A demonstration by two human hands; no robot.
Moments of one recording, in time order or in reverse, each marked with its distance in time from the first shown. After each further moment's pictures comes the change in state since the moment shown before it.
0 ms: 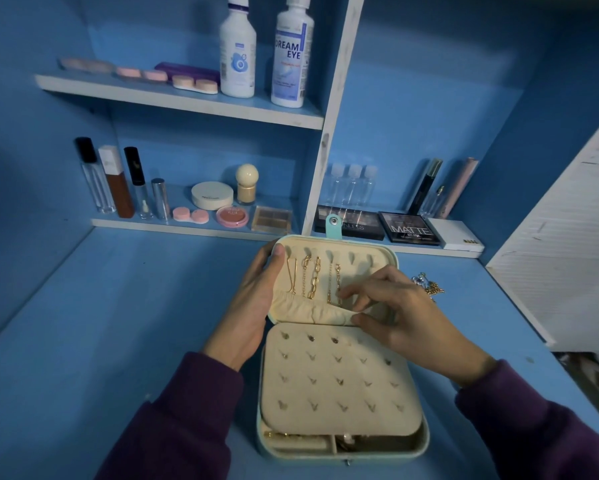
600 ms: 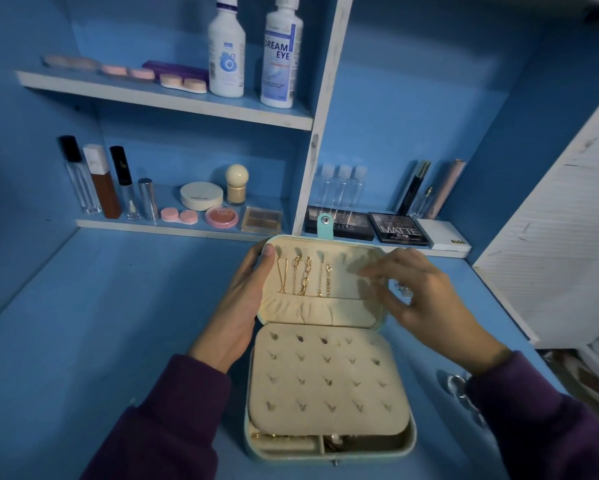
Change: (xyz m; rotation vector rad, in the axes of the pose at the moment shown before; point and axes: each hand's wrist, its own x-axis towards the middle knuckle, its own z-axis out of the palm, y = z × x) left_hand 0.002 0.000 -0.001 -0.015 -0.002 -0.006; right_hand 0.000 0.006 -0.026 -0.225 0.177 -0.008
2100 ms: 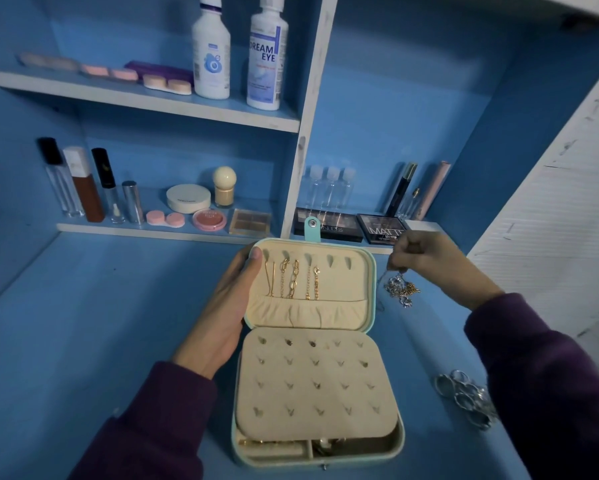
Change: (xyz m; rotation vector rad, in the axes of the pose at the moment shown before) left_hand -0.003 0.005 0.004 0.004 0.010 -0.011; right_hand 0.034 0.045 -0.030 0.301 -0.143 0.622
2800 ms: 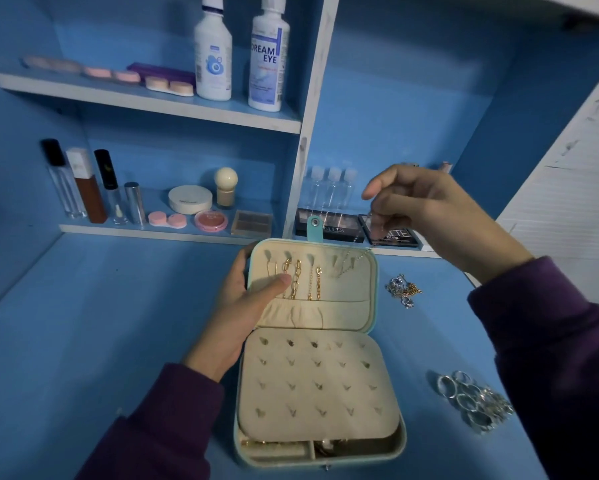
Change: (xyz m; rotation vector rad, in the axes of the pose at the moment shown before) left_hand -0.002 -0.004 0.006 0.018 0.103 0.018; right_hand -0.012 -0.089 -0.009 0.357 -0.124 -0.252
